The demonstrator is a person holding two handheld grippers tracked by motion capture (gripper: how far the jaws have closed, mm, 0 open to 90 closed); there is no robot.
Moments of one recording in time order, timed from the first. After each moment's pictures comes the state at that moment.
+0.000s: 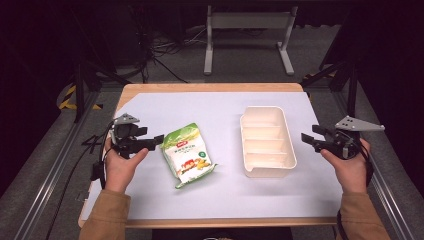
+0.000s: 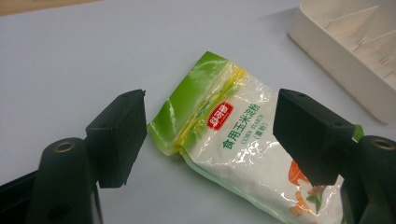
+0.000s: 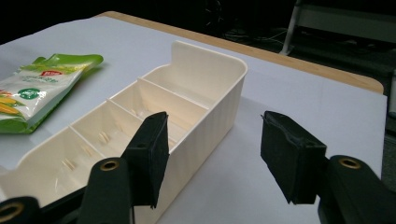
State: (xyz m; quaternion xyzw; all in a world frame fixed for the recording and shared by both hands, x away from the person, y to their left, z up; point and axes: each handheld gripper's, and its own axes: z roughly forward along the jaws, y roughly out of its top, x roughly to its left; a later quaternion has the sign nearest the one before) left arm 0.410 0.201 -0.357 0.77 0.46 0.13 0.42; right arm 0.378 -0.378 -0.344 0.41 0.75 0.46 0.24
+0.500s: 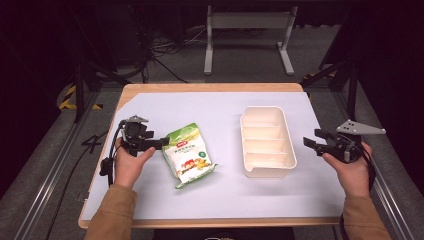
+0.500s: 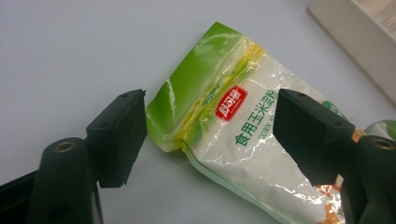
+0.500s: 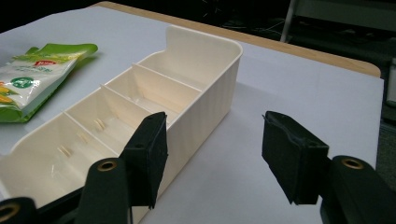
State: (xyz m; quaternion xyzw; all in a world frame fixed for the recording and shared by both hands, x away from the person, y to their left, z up) left arm 0.435 0.192 -0.389 0.78 0.48 0.08 0.39; right arm 0.373 -0.385 -0.352 0.42 0.75 0.45 0.24
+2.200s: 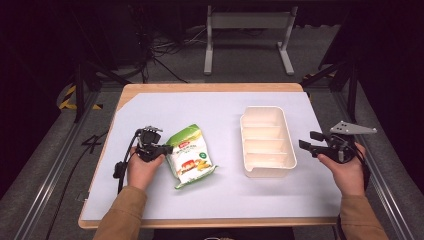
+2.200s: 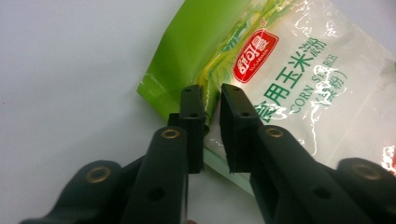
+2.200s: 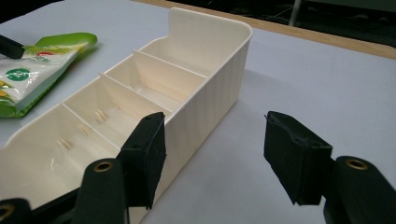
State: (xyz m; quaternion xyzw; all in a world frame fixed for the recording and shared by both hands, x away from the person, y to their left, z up) left arm 0.441 0.166 -0.432 0.79 0.51 0.05 0.33; right arm 0.380 -0.379 -0.363 0.43 0.76 0.44 0.22
